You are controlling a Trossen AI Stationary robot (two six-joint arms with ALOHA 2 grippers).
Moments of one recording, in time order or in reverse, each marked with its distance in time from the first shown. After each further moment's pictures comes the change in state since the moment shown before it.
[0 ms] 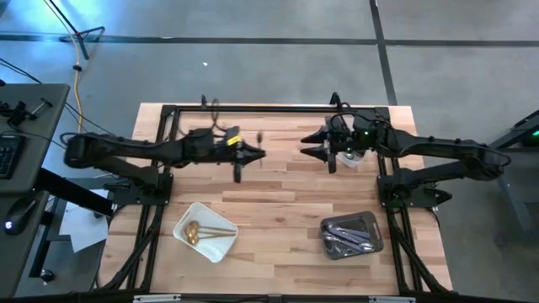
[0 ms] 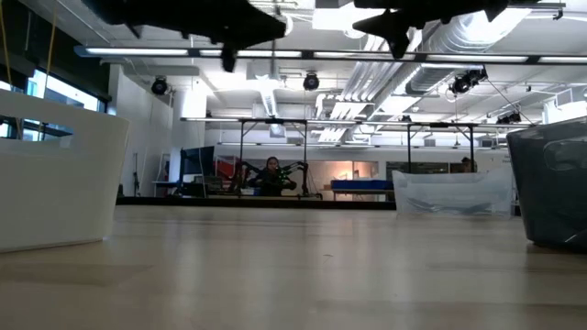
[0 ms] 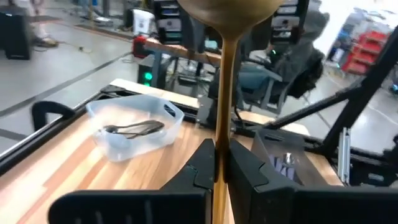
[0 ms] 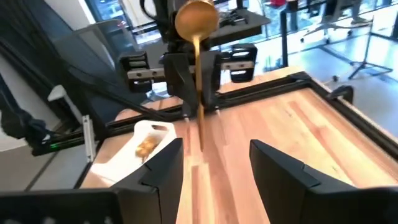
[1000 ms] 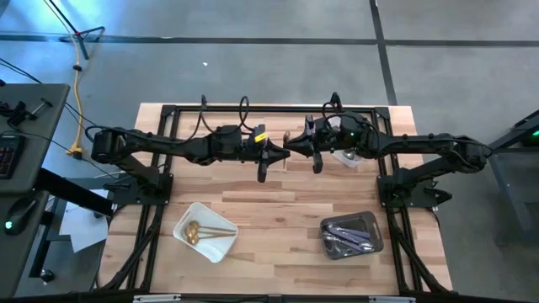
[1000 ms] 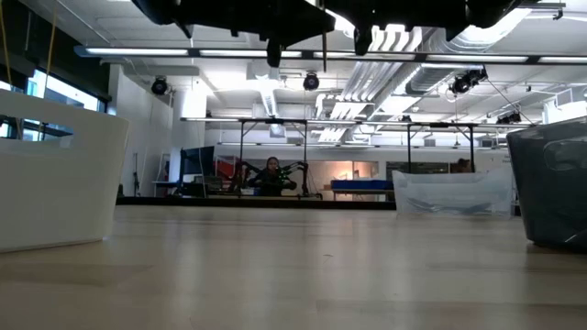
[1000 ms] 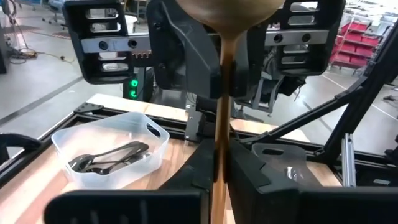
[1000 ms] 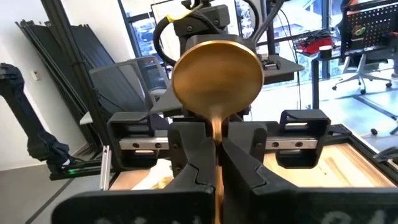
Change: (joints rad) left arm -0.002 0.280 0.251 0.047 0.047 0.054; right arm 0.013 0.215 0.000 0.433 -0.101 0.002
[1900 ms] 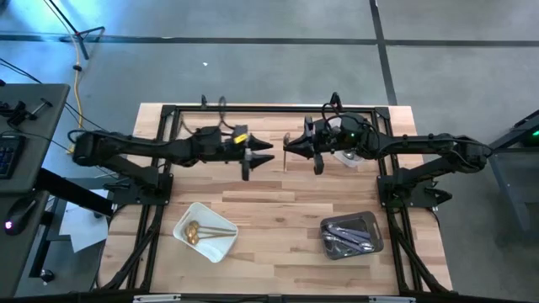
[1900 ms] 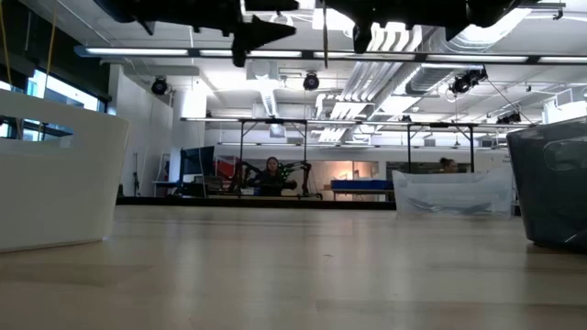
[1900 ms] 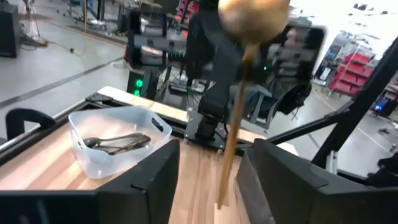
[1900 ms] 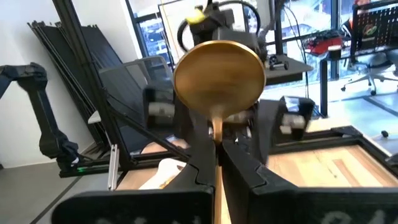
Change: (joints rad) left arm 0.001 -0.207 -0.185 0.014 -0.040 -0.130; right arm 0.001 0.000 0.000 0.007 -0.019 0.002
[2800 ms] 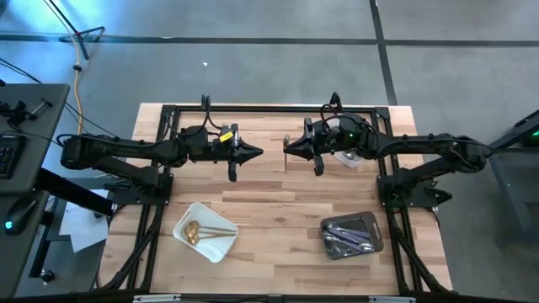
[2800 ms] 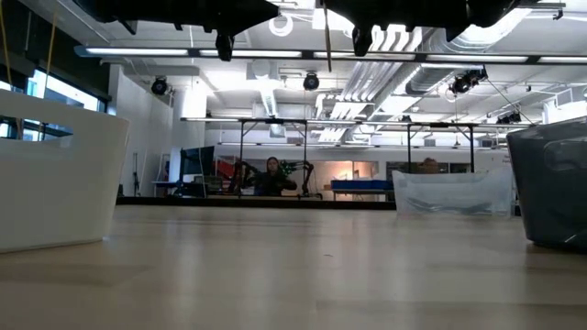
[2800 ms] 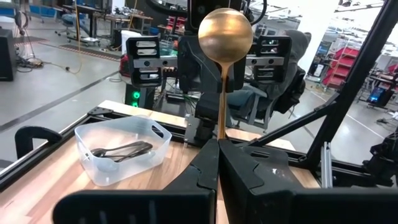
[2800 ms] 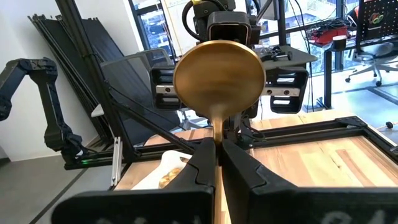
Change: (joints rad) left arm 0.010 -0.129 -0.088 -0.003 0.039 0.077; right arm 0.000 0.000 0.000 -0.034 -0.016 0.000
